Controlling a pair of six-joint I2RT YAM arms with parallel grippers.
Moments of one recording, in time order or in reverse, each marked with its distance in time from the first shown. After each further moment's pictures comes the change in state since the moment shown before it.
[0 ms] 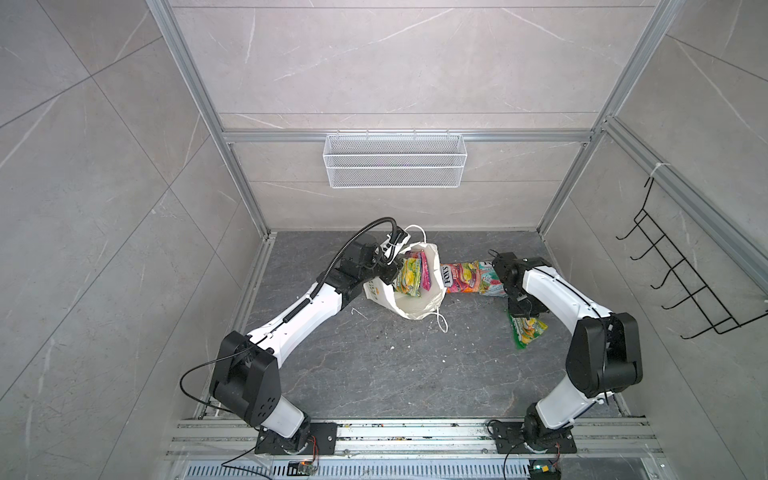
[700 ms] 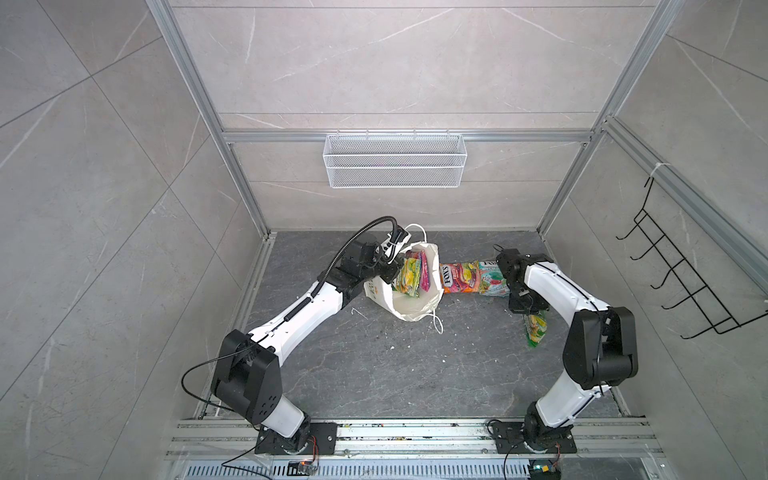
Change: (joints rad) left arm 0.000 0.011 0.015 0.000 0.006 0.000; right arm -0.038 0.009 0.039 0.039 -0.146 0.003
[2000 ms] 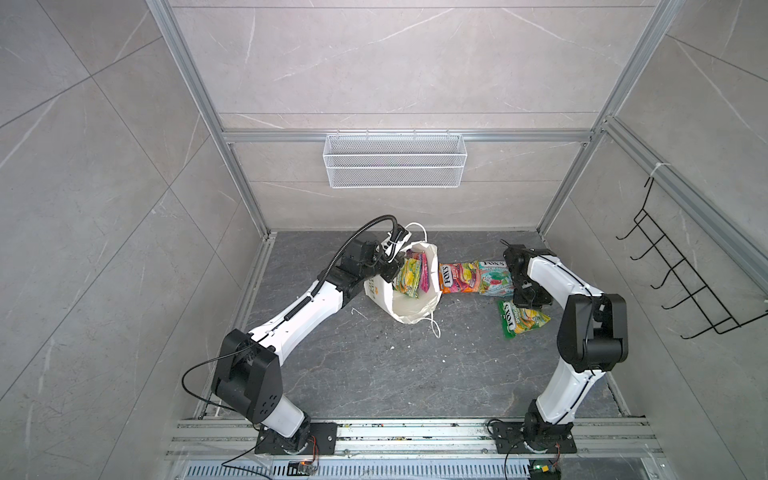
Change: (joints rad) left arm 0.000 0.004 0.009 0.000 0.003 0.000; right arm -0.097 0.171 0.097 0.020 0.072 -0.039
